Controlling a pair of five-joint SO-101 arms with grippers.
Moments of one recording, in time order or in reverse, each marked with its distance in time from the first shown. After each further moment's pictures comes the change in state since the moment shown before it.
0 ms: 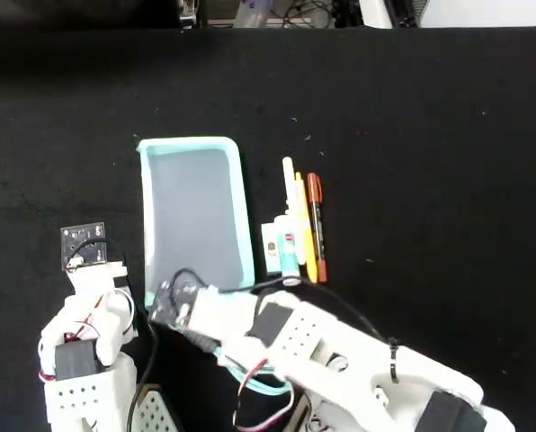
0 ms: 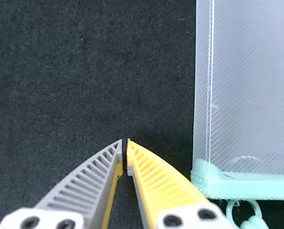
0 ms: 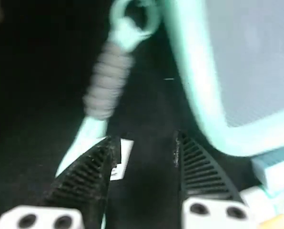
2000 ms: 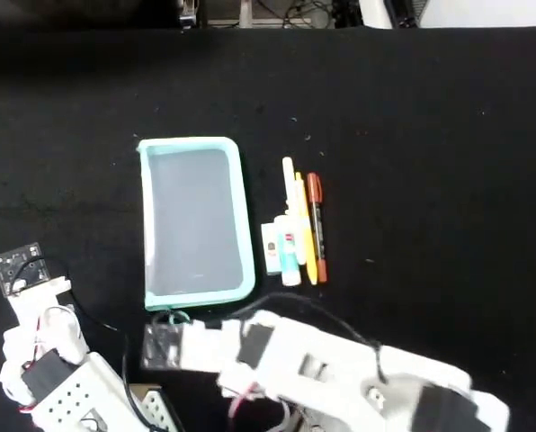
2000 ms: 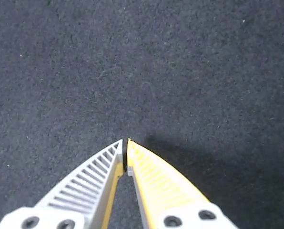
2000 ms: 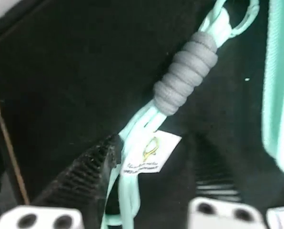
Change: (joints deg) left arm -34.0 0.0 0.0 -0.6 -19.7; right arm -10.9 5.7 -1.1 4.0 2.7
